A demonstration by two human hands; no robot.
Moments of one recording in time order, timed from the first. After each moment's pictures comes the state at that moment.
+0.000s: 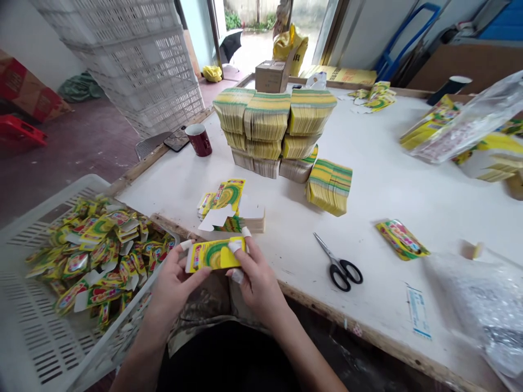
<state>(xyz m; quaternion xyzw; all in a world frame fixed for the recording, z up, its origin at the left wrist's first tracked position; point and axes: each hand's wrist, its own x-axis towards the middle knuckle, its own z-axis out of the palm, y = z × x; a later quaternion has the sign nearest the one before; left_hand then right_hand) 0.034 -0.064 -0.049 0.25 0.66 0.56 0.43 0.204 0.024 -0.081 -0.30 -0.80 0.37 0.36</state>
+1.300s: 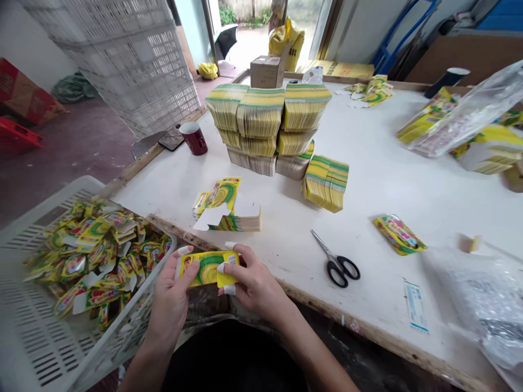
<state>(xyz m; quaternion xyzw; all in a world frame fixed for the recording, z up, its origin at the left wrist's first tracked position) 0.057 -0.062 -0.053 0.12 0.62 0.66 0.40 0.209 0.031 -0.081 -0.16 -0.85 0.38 0.33</state>
